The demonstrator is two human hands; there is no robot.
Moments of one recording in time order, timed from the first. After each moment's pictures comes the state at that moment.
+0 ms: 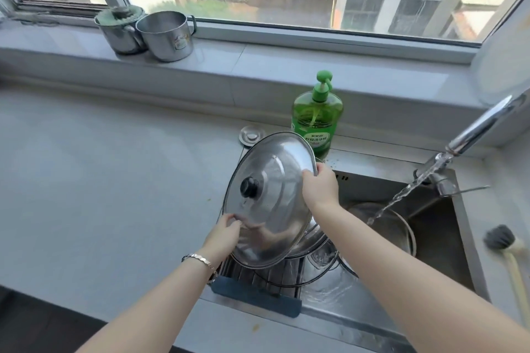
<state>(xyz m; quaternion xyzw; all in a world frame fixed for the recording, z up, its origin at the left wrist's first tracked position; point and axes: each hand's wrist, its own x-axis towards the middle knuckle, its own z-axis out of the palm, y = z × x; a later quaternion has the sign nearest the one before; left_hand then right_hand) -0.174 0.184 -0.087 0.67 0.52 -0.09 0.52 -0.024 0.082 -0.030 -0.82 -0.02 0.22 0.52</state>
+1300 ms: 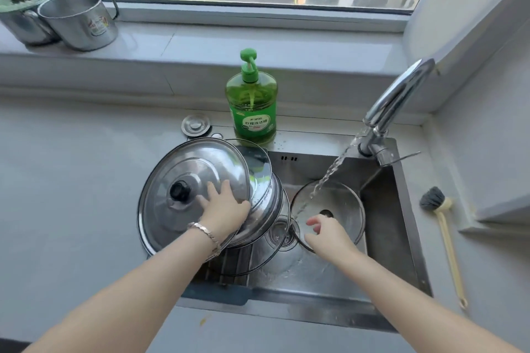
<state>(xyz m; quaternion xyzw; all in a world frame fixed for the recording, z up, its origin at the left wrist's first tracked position) -0.080 0.104 -0.064 0.84 0.41 -0.19 0.31 -0.014 -0.087 -0.087 -0.89 -0.10 0.38 0.26</state>
